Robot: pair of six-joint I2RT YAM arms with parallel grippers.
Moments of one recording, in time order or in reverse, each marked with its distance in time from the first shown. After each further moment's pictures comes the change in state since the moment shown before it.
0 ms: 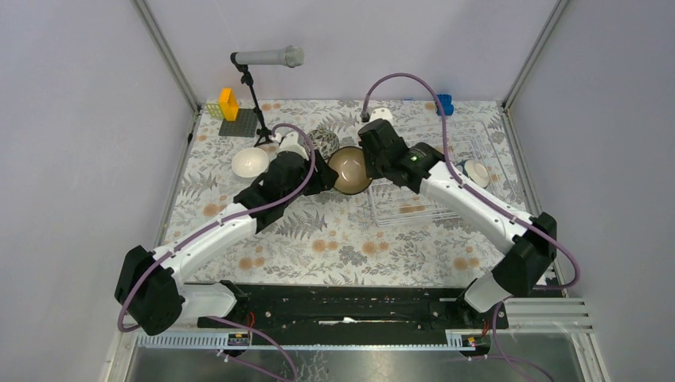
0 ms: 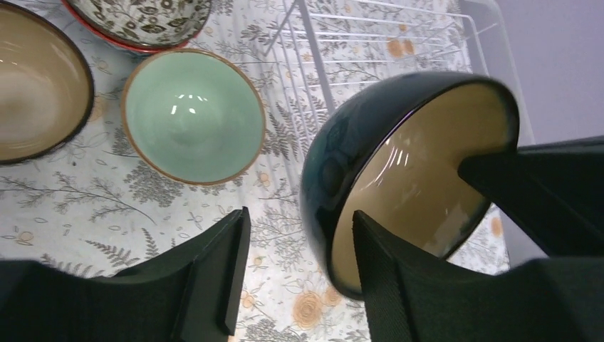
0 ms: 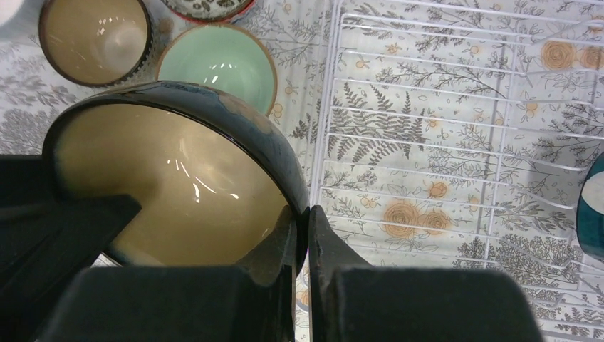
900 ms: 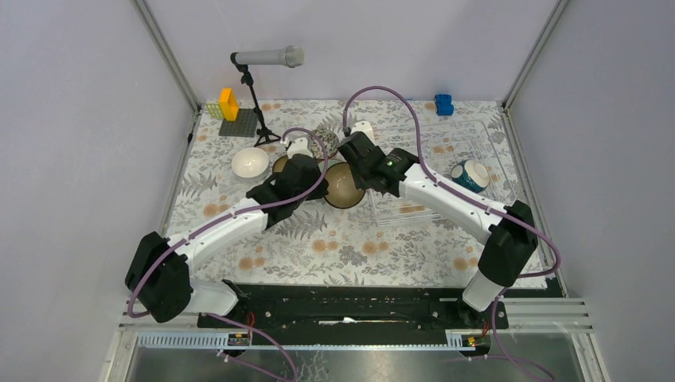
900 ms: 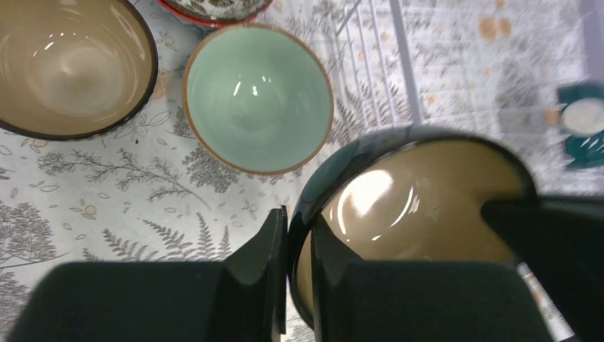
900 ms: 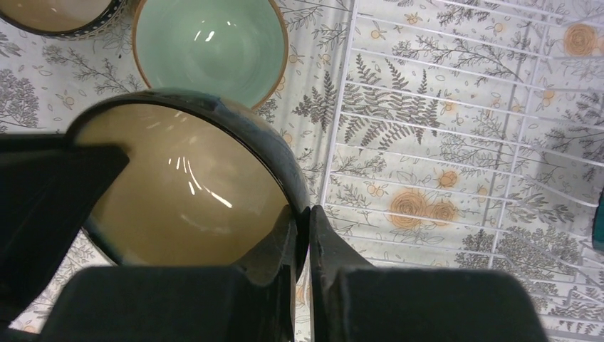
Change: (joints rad) left arm -0.024 0.098 0.030 -0.085 -0.154 0.013; right arm 0.099 0.125 0.021 -0.041 0.078 0.009
